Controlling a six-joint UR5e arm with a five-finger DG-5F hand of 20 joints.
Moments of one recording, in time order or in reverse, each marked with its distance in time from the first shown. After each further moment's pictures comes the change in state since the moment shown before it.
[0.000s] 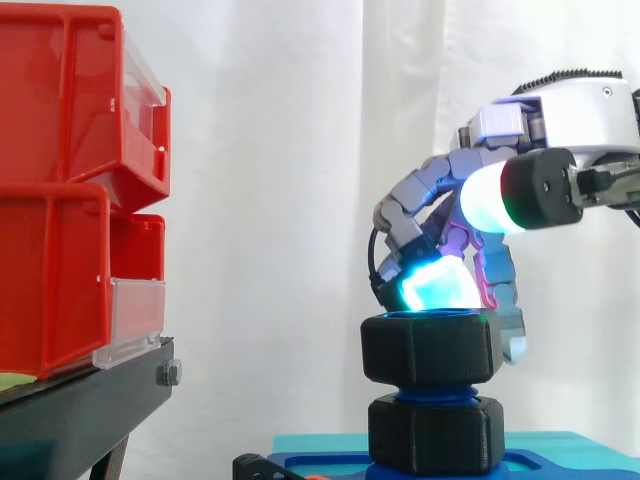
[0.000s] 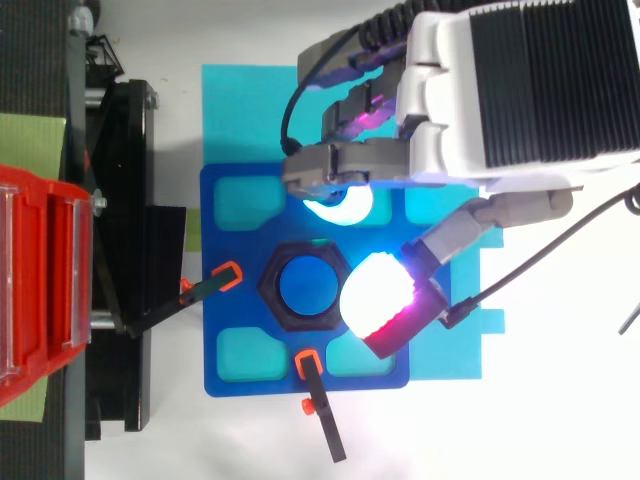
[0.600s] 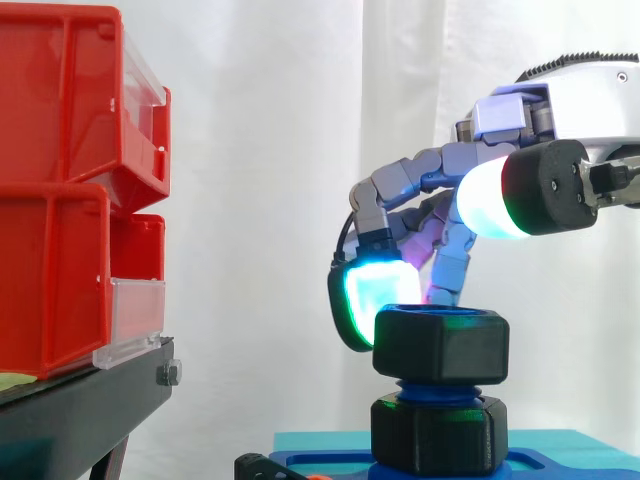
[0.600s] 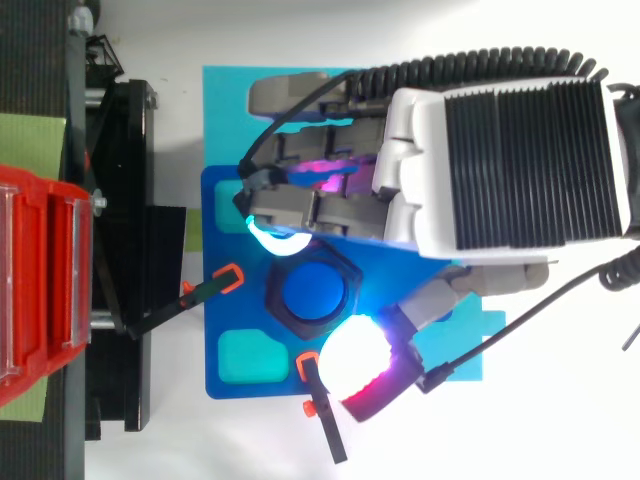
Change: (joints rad) arm 0.066 0.000 -0.010 -0.001 0.088 0.001
